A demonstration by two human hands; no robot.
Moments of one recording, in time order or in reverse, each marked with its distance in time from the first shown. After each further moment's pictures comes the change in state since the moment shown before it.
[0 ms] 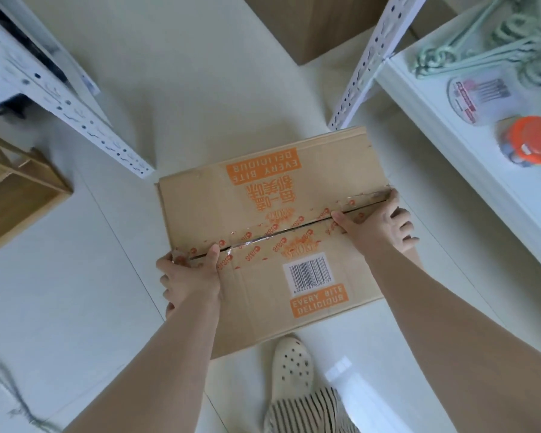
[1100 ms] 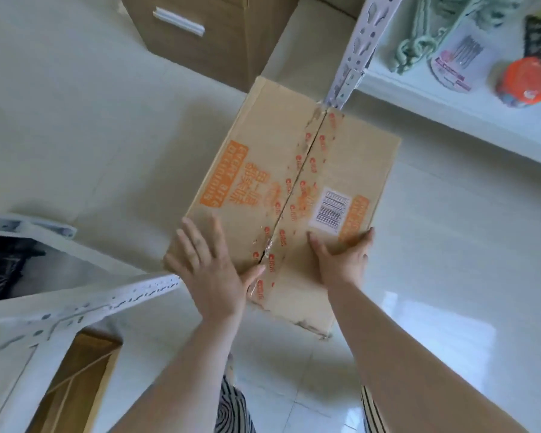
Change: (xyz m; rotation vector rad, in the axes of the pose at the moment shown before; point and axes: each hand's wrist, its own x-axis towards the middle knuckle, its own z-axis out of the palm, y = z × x) left_hand 0.152 0.208 -0.029 0.917 -0.228 1.315; right_hand -0.079 -0.203 0.060 0.809 -0.050 0.616
